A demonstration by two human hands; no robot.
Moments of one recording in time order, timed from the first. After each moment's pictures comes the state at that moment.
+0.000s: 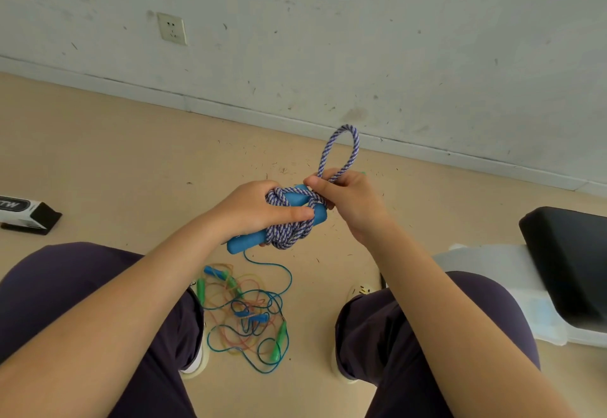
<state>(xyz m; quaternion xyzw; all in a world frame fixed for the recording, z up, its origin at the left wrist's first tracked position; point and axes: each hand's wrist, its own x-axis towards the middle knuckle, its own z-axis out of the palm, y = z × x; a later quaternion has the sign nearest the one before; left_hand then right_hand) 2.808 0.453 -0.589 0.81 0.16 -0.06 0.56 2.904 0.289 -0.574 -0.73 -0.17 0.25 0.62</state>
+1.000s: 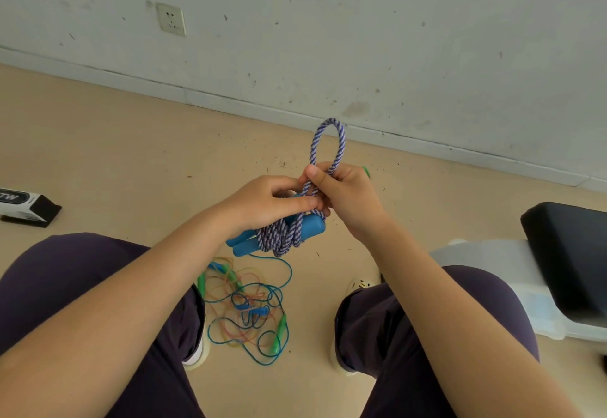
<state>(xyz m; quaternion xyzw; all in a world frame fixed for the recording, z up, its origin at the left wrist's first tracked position) 2.808 0.440 -0.583 0.79 0.07 -0.07 0.60 2.893 0.293 -0.571 -0.71 -0.24 0.23 0.62</state>
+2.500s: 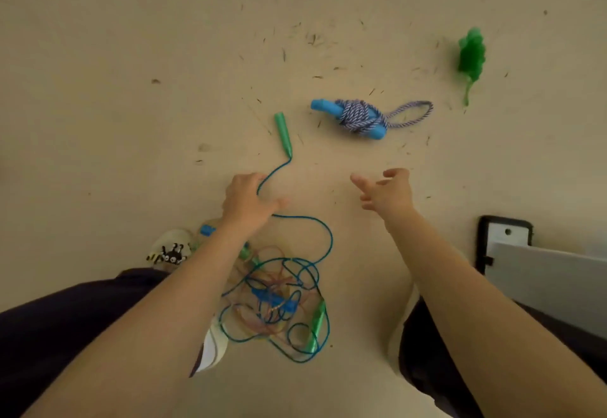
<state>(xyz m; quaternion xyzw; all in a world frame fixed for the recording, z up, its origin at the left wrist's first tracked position) 2.908 0.526 -0.971 0.83 0.40 -0.19 0.33 3.047 0.314 -0.963 -0.81 0.19 0.33 0.44</state>
